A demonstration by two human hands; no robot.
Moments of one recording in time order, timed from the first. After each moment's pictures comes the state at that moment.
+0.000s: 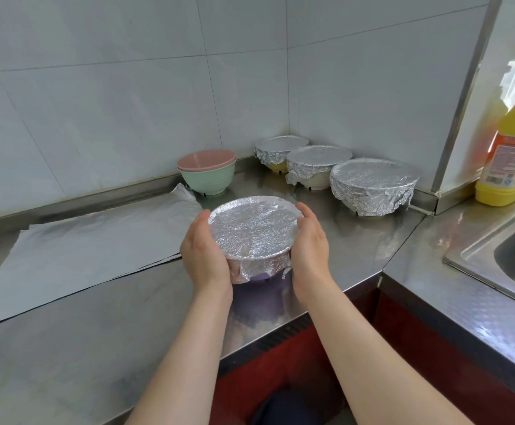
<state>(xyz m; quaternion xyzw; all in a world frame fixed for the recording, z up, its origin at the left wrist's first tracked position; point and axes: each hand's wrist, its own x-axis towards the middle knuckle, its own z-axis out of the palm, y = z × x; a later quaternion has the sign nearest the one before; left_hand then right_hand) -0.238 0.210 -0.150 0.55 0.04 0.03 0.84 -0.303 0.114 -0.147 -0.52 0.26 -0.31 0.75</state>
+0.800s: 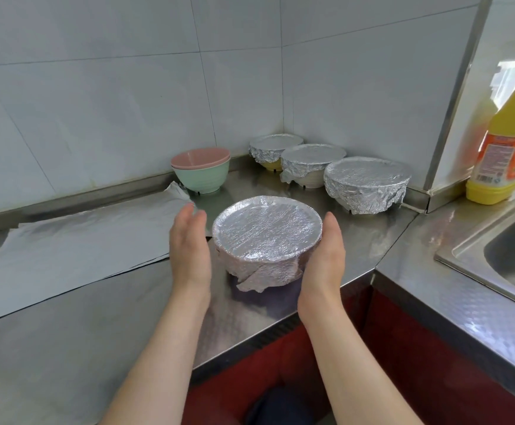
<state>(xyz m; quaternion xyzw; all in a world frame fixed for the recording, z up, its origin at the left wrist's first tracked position) -0.248 0.227 -0.141 0.64 -0.09 0.05 0.76 -0.316 0.113 -0.169 -0.43 0.28 -0.38 0.77</state>
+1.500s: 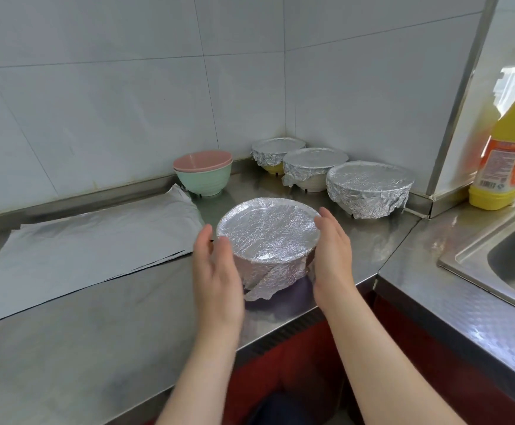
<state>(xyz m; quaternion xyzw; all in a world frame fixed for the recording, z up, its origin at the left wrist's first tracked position) -0.292 0.213 -0.163 0.67 -0.10 0.08 0.73 -0.324 0.089 -0.148 -0.50 0.28 -0.32 0.75</state>
